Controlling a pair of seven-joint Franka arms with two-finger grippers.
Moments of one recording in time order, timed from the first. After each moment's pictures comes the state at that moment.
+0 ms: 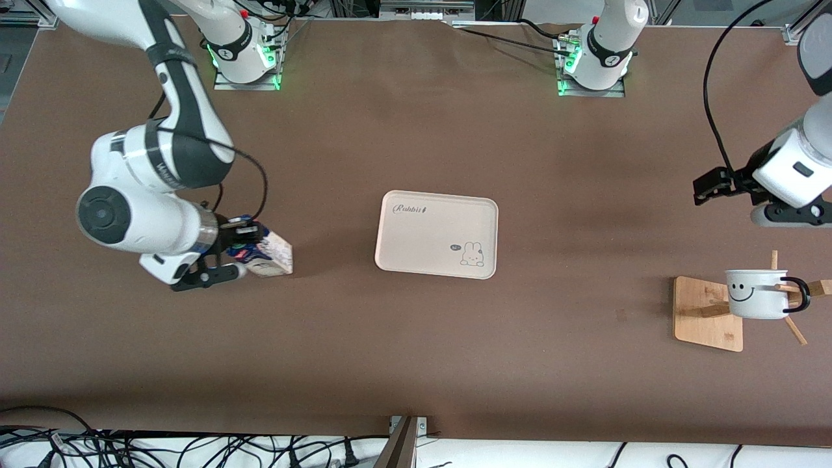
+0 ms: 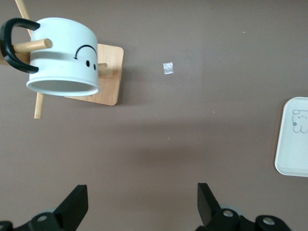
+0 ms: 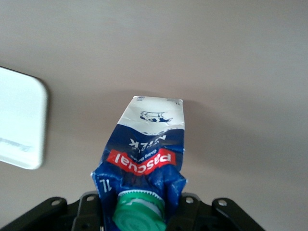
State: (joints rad) left arm 0.00 0.14 0.01 -1.58 0.06 1.69 -0.02; right arm 0.27 0.49 0.01 -1.45 0.13 1.78 0.06
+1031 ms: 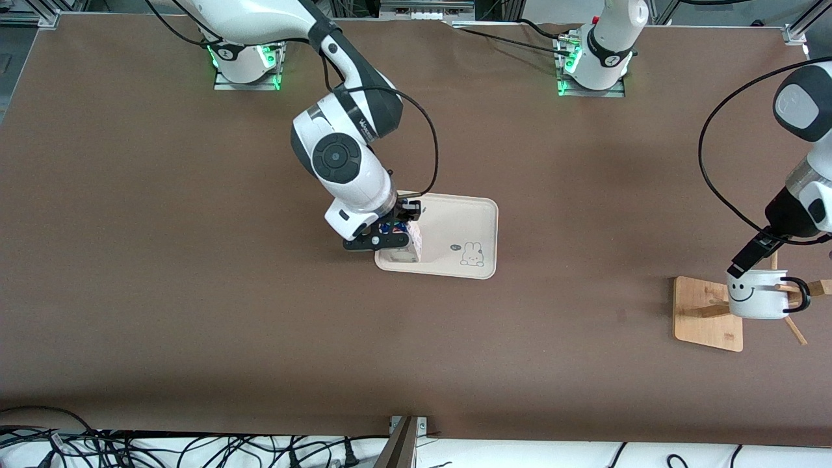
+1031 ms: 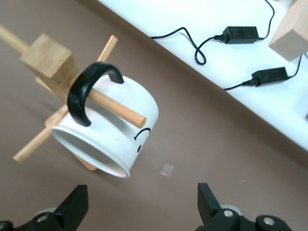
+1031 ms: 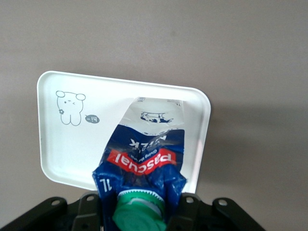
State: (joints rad) left arm 0.13 0.12 0.01 -1.94 -0.13 2.45 -0.45; right arm 0.65 0.68 0.02 -1.32 0.19 2.03 0.55
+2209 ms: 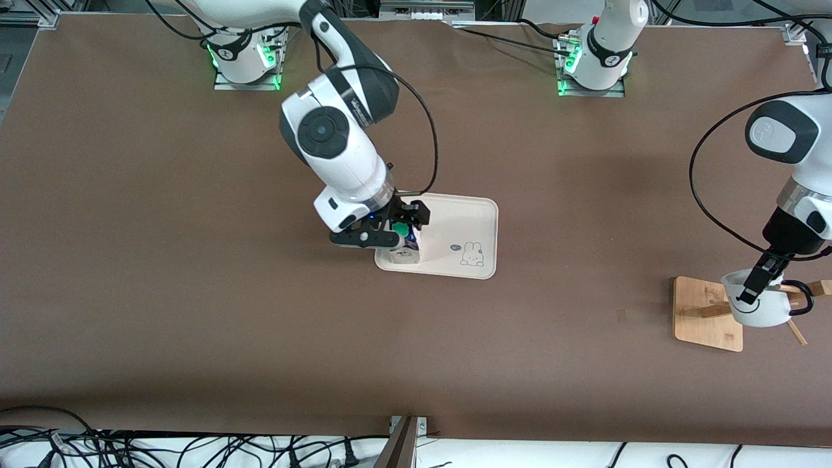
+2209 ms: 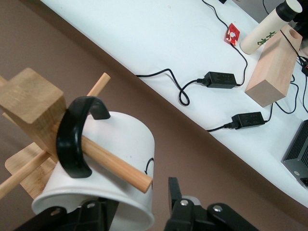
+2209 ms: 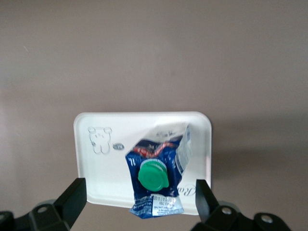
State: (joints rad) left arm 0.17 0.20 -0.02 -2.00 -0.21 2.79 -0.37; right arm 0.64 0.58 -0.03 -1.27 0.18 2.03 0.70
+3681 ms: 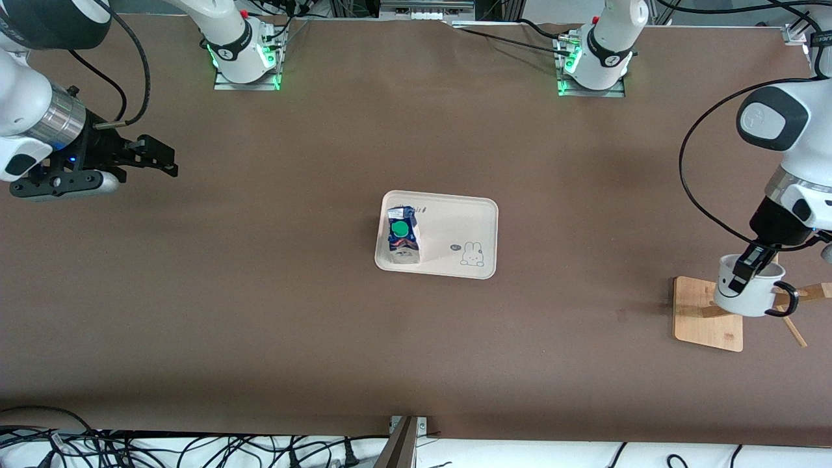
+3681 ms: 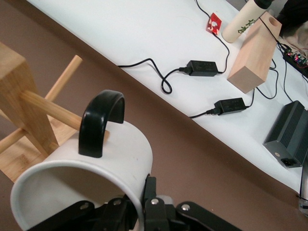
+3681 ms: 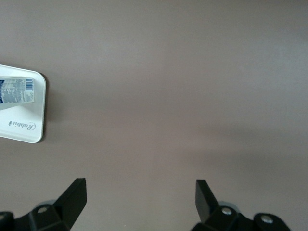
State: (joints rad) left arm 0.17 0.13 -0.10 -2.03 -0.21 2.75 -0.36; right arm 0.38 0.05 -0.29 -1.67 0.07 1.66 -0.02
